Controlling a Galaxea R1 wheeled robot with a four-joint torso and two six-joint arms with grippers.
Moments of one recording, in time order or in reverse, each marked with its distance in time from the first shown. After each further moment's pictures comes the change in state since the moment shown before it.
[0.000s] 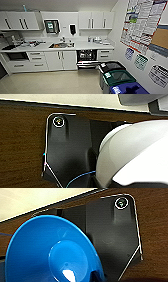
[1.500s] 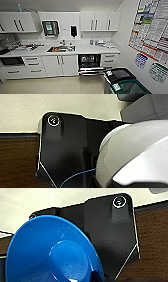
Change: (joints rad) left arm 0.005 0.016 0.007 -0.006 -0.005 0.000; right arm -0.003 -0.007 0.000 0.000 0.001 0.000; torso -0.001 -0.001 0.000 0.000
